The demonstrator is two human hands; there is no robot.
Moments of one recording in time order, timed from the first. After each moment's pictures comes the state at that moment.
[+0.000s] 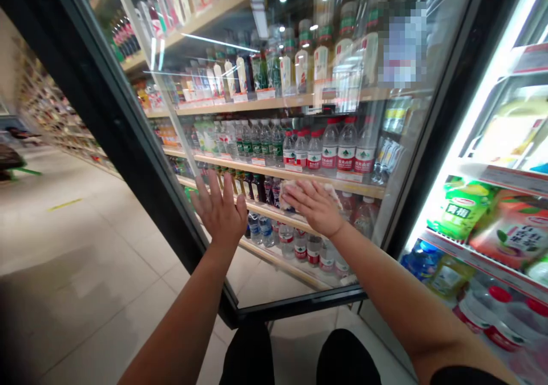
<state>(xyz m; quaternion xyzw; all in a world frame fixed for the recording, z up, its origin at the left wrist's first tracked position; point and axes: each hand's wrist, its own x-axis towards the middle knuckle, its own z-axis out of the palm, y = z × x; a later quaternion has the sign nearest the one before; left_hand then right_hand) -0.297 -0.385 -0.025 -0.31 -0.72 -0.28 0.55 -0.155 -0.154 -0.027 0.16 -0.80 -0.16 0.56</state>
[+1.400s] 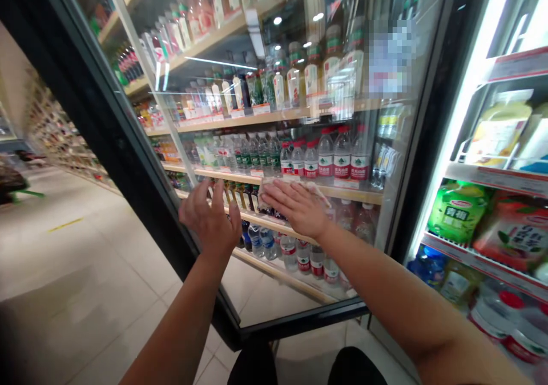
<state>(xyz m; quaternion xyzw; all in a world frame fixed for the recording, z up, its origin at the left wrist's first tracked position) -0.289 -0.394 0.007 -0.32 -0.69 -0.29 0.58 -0.173 -0.184 0.001 0.16 -0.82 -0.18 0.52</state>
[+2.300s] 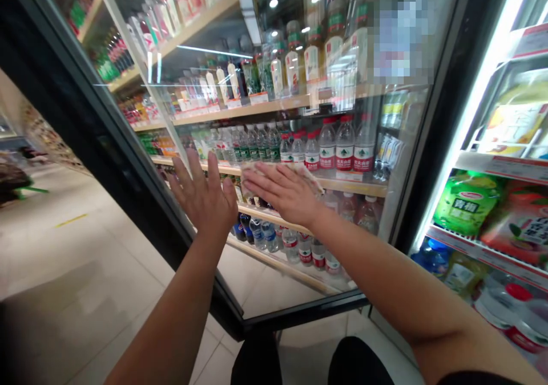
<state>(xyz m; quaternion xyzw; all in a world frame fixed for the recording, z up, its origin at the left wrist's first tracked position) -0.295 -0.385 0.041 -0.33 -0.73 -0.29 0.53 -0.181 -0.197 0.040 0.15 -0.83 -0.19 0.50</state>
